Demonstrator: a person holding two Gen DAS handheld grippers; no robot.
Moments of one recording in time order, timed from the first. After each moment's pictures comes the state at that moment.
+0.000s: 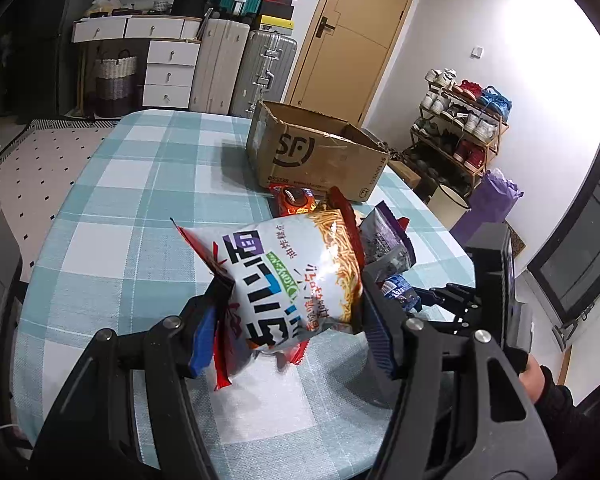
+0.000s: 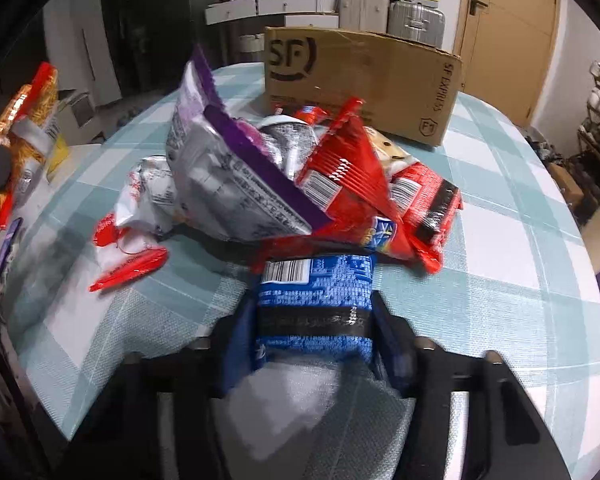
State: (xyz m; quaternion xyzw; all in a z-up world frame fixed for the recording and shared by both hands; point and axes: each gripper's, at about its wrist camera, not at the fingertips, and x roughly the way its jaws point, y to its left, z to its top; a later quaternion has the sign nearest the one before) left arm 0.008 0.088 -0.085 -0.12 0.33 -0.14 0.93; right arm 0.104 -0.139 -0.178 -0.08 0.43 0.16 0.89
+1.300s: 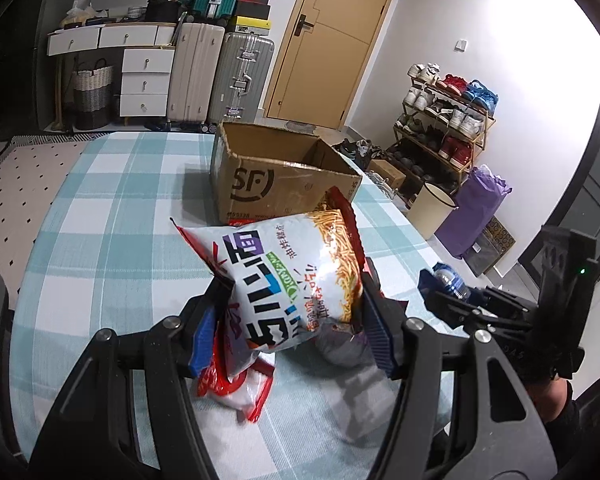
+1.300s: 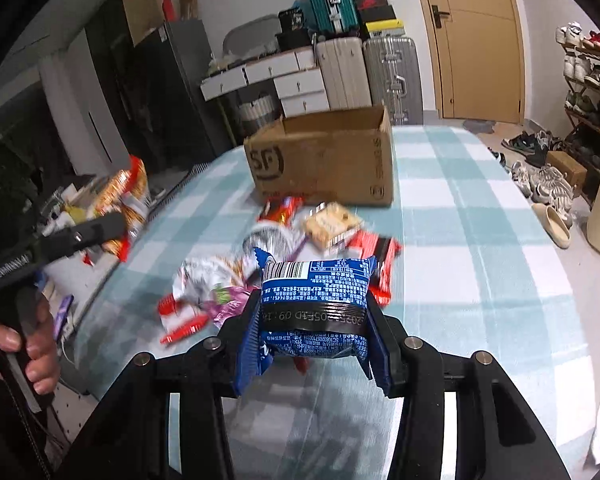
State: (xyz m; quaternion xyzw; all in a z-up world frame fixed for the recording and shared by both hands) left arm 0.067 0.044 -0.047 -0.11 0.33 -0.17 0.92; right arm 0.080 -0.215 -0.095 0.05 0.33 0.19 0.92
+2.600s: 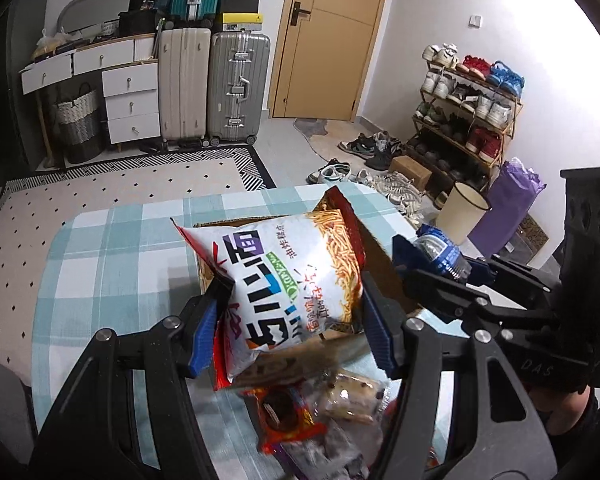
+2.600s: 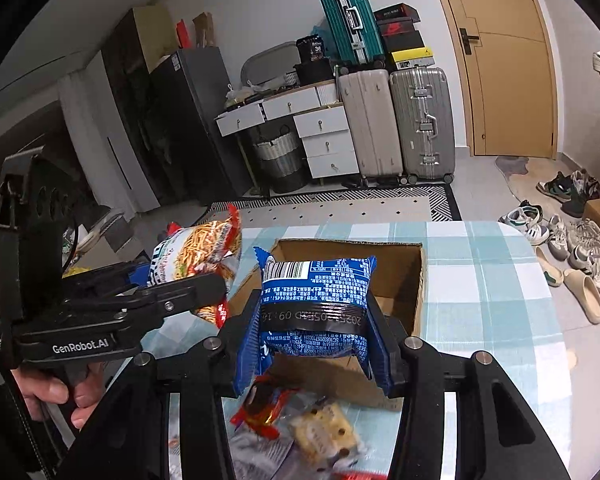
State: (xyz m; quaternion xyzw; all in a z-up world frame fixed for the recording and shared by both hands) left arm 0.349 -0.011 0.017 -0.04 0.36 -0.15 0.92; right arm 0.308 -0.191 -0.006 0.06 0.30 0.24 0.92
